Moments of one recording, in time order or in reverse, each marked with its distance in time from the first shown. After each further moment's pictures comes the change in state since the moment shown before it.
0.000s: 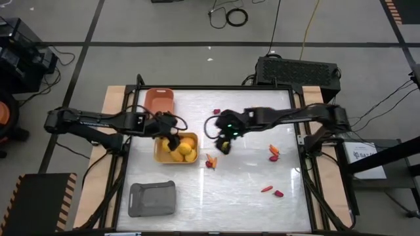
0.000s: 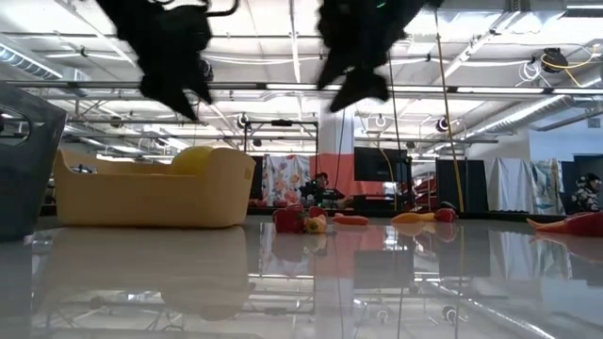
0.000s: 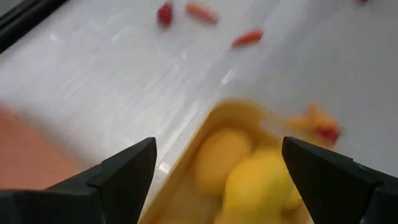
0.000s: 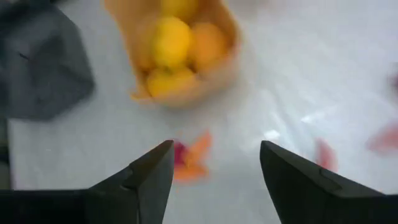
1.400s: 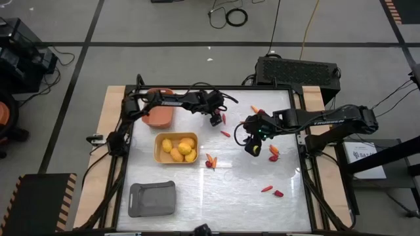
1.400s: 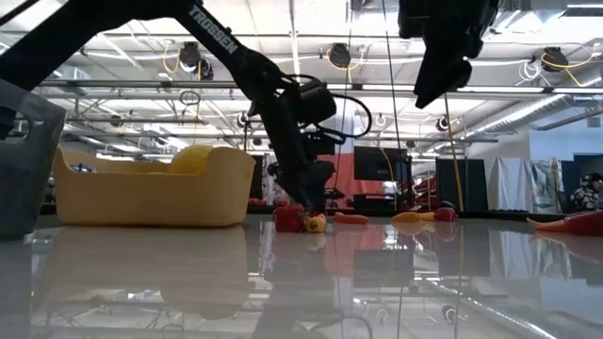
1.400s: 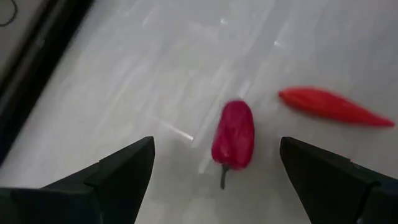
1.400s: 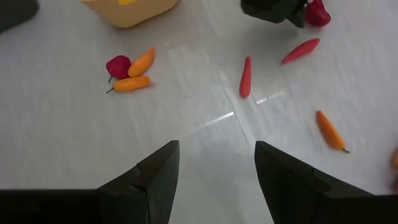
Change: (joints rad) left arm 0.377 0.994 0.662 0.170 0.089 0.511; right arm 0.058 -0.345 -0.271 -0.176 0.133 -0.045
